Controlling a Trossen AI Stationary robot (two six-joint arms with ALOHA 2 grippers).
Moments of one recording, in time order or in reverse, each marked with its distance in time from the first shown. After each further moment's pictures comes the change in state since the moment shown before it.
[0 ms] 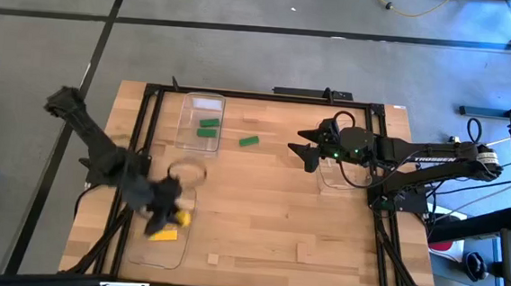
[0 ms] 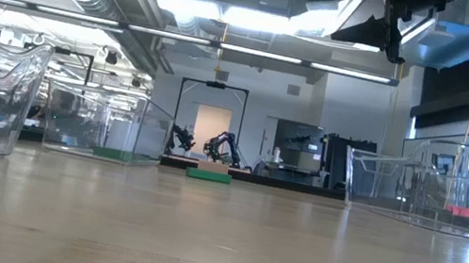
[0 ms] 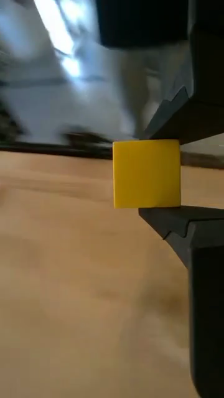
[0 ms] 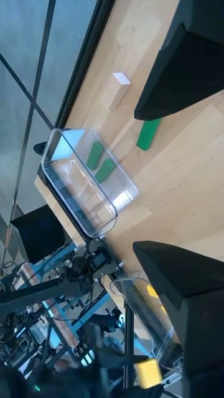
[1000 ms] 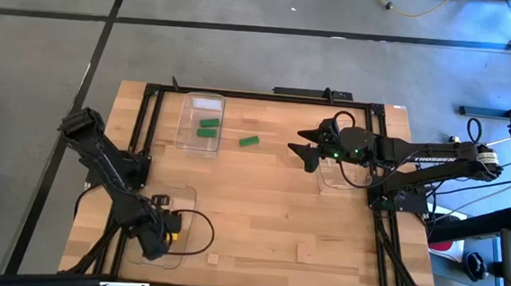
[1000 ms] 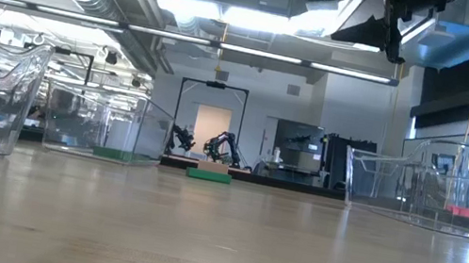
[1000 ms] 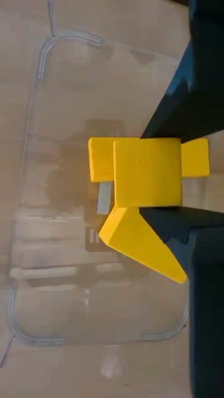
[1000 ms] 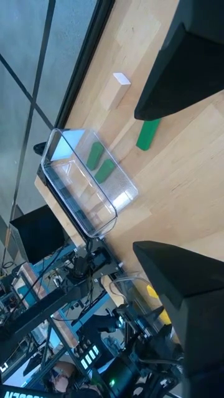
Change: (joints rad) left arm -0.188 0.487 0.021 -0.248 0.073 0.003; right arm 0.000 0.000 0.000 -0.001 0.000 0.000
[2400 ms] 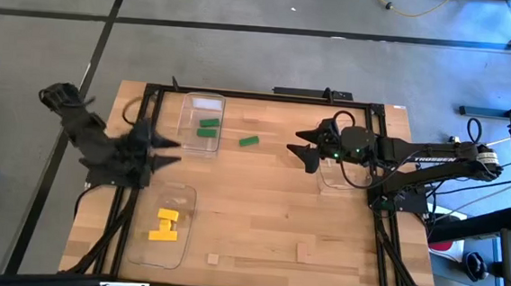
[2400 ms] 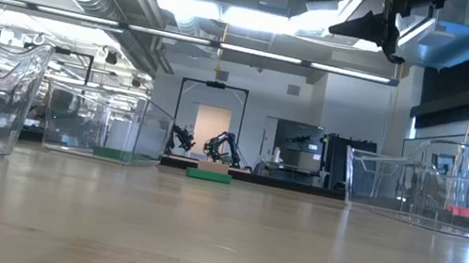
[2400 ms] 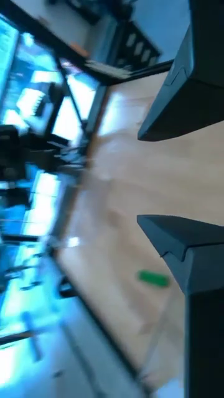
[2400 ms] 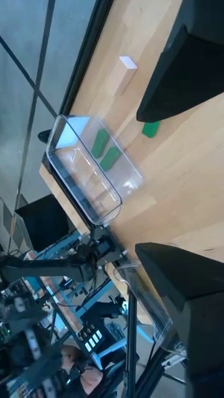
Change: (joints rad) left arm 0.202 -0.849 0.000 0.174 -0.738 0.438; right arm 0.000 0.000 0.000 0.039 -0.043 0.004
